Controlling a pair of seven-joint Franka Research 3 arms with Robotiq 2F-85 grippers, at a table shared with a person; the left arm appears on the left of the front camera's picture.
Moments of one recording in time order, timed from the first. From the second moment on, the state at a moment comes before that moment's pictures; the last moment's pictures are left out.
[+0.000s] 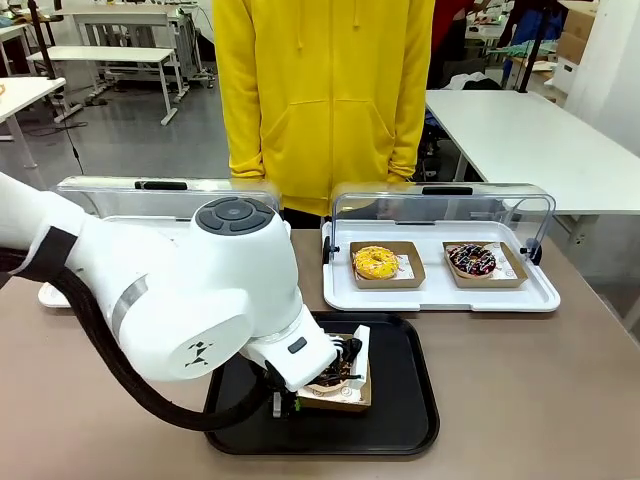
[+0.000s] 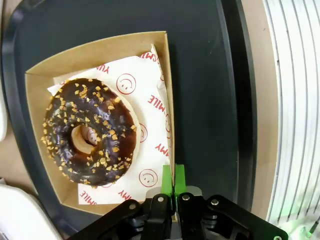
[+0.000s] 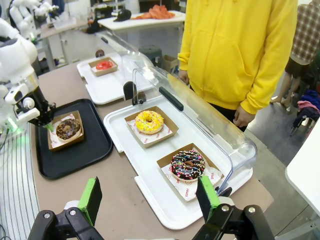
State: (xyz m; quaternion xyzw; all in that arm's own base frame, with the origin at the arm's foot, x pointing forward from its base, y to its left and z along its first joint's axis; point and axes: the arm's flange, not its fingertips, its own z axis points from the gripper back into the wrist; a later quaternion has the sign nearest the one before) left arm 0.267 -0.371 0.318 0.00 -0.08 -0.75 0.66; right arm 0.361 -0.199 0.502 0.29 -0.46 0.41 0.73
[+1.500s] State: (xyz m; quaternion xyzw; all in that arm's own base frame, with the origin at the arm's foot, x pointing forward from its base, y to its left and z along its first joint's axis) left arm 0.269 -0.352 0.404 -0.01 -0.09 -0.72 0.68; right arm 0.361 -0.199 0.502 0.29 -0.46 0.41 0.73
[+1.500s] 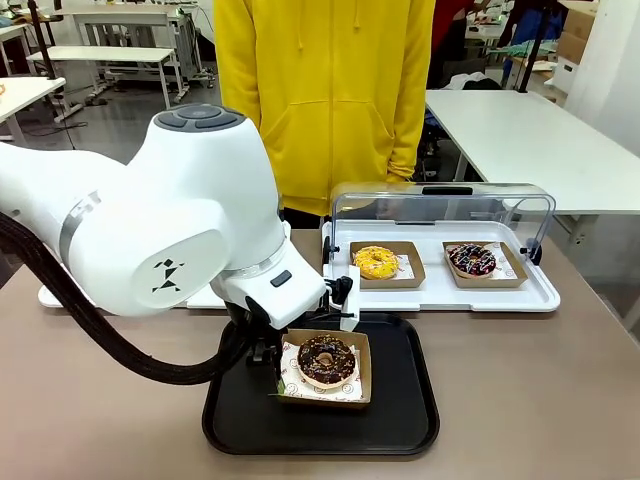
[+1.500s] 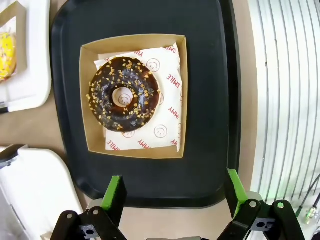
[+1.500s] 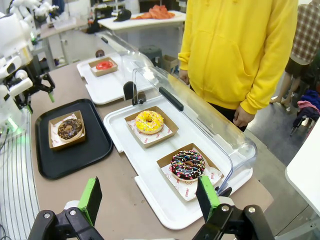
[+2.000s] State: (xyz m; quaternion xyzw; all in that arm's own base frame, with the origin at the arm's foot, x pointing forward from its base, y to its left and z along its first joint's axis) left arm 0.269 -0.353 0.401 -0.01 -0.09 -0.73 0.68; right arm 0.361 -0.199 0.502 0.29 -0.46 0.41 0.73
